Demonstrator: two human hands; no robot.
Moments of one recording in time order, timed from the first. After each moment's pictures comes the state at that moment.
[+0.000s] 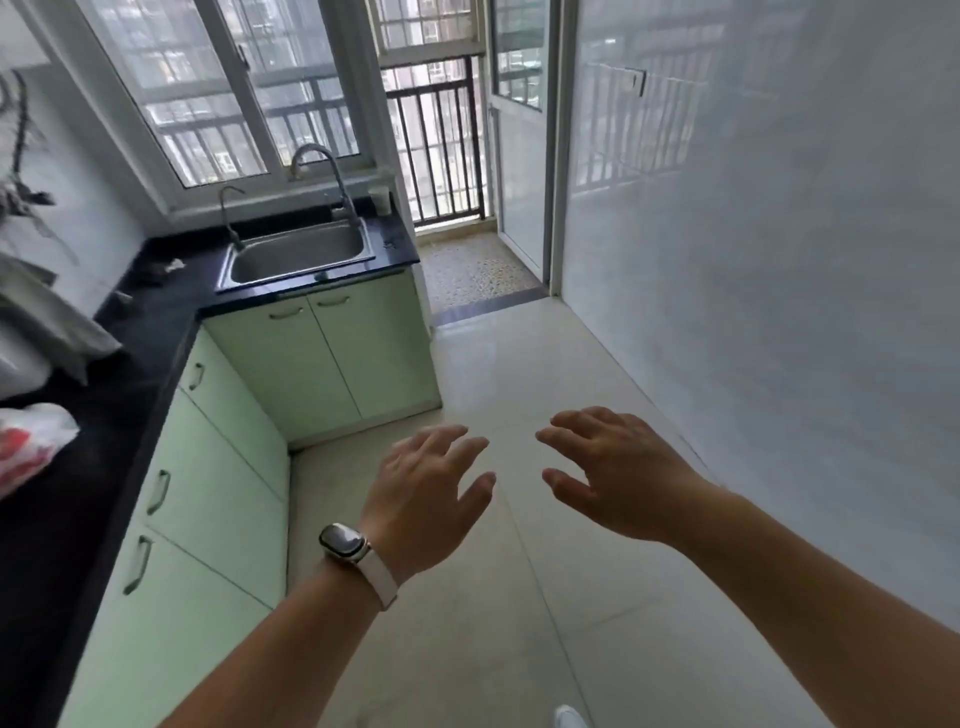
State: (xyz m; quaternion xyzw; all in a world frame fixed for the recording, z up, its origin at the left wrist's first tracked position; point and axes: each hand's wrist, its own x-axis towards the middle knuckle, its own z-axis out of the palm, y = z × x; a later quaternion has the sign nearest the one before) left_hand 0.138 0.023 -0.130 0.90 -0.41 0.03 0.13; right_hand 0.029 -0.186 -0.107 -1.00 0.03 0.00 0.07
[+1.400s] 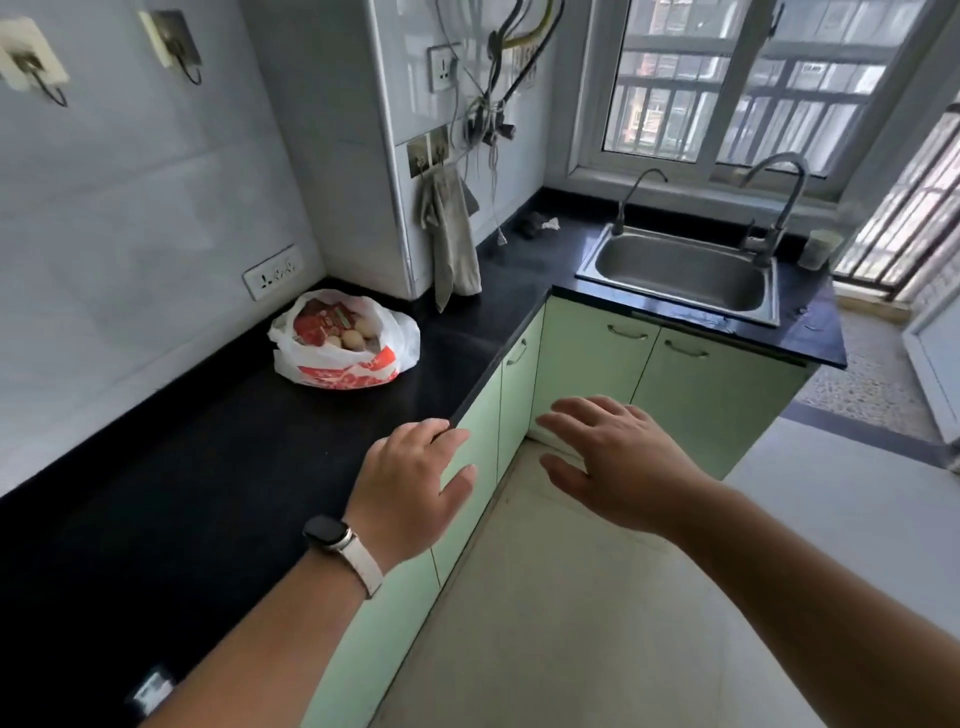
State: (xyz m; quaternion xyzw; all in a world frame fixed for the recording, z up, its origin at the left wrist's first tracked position) left_hand 0.436 0.354 -0.153 0.98 -0.01 0.12 0.13; right_hand 0.504 0.122 -0.097 -0.94 -0.34 0.03 0.05
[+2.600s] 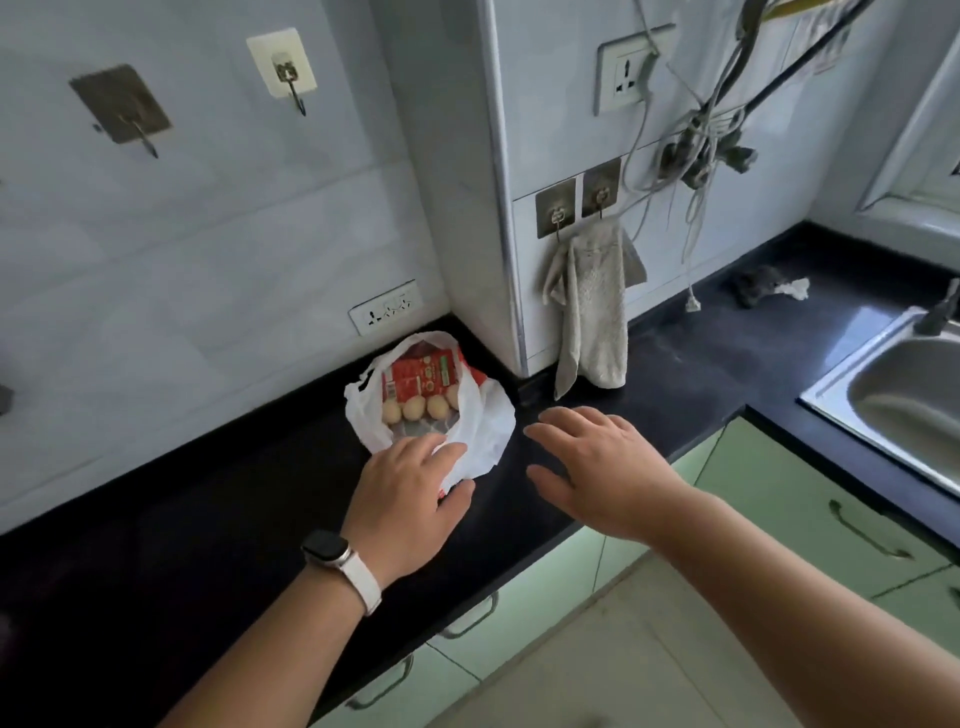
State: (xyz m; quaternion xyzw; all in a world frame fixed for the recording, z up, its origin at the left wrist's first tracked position) left_hand 0.707 0.418 -0.143 0.97 0.24 0.07 0.05; right_hand 0.889 0.261 -0.131 -0.81 -0.58 0.05 0.10
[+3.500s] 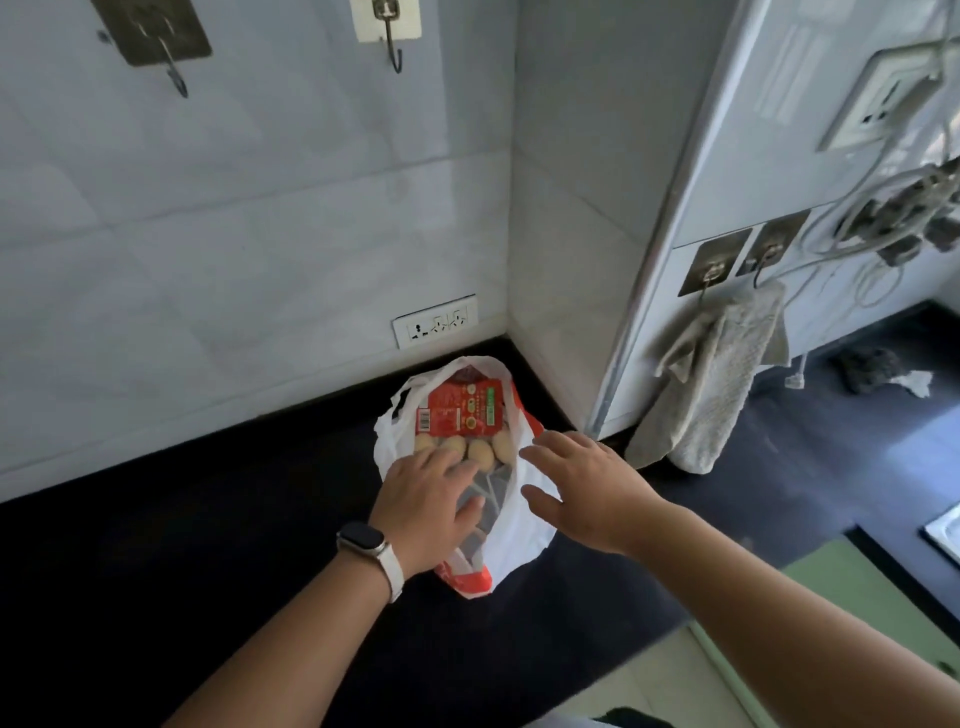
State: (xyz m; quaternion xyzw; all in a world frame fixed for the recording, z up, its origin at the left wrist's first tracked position) left_hand 0.755 0.588 -0.218 0.96 0.26 0.02 0.07; right_hand 0.937 0.458 -0.183 -0.76 -0.64 0.12 0.05
